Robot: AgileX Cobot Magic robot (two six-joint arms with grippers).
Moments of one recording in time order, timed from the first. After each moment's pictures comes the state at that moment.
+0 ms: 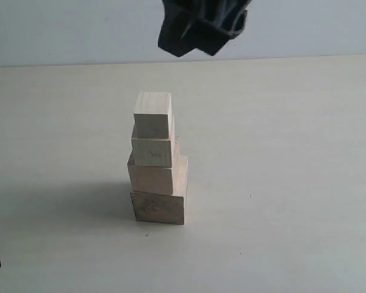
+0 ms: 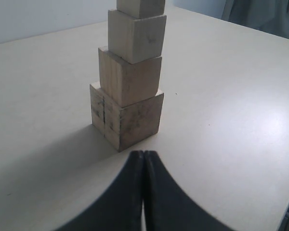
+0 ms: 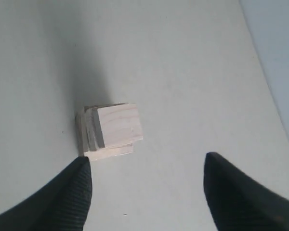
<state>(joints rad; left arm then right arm) -0.82 0.01 0.00 -0.13 0.37 0.05 0.74 1.48 -1.66 -0.04 1.22 -0.51</state>
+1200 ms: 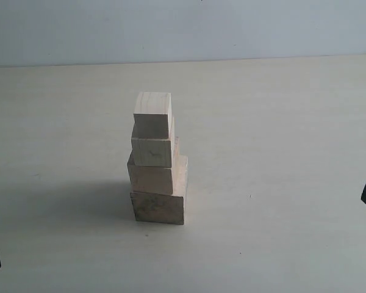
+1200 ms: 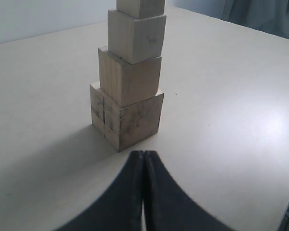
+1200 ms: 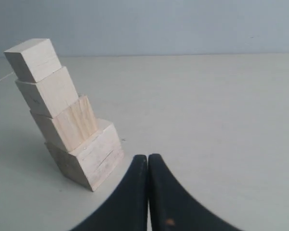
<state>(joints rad) -0.82 0.01 0.00 -0.13 0.37 0.05 0.38 0.16 -0.07 0.21 0.27 -0.01</state>
